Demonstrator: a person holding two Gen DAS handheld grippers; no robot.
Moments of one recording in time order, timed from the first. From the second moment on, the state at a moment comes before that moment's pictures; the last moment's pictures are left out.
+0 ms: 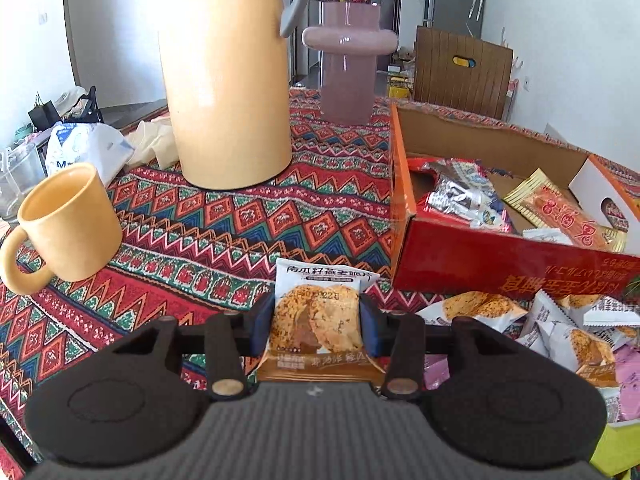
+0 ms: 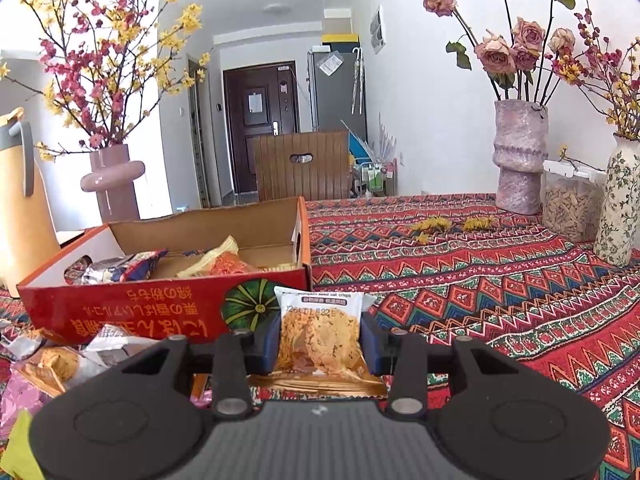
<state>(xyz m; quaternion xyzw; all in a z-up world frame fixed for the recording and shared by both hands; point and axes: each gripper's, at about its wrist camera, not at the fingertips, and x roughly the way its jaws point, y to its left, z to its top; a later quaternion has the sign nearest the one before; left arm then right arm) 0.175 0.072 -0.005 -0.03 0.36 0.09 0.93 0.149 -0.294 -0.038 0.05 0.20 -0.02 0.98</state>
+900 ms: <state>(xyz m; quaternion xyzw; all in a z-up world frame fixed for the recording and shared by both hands) 0.191 0.011 0.066 -0.03 0.27 0.03 0.96 0.186 -0.240 0.040 0.02 0.13 0.05 0.99</state>
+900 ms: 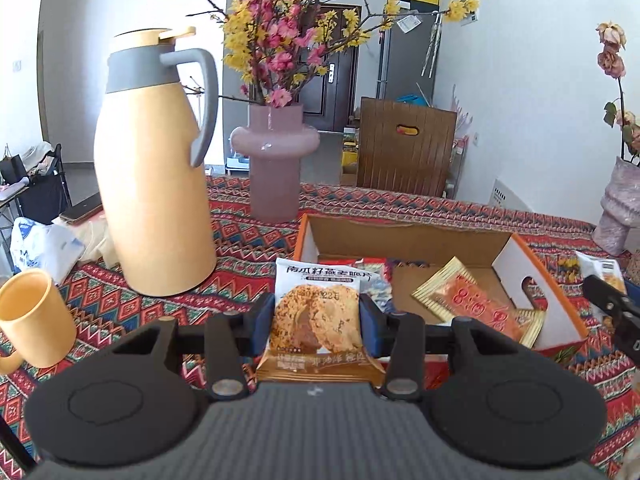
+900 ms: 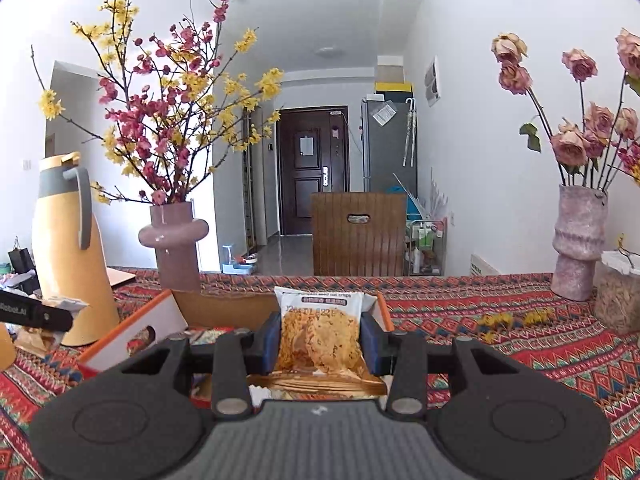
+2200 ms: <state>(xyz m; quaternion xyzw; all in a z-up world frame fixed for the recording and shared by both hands) 0.249 0.009 0.025 -0.04 0.21 0.07 0.97 0.259 -0.215 -0.001 0.05 0.20 0.05 0.98</state>
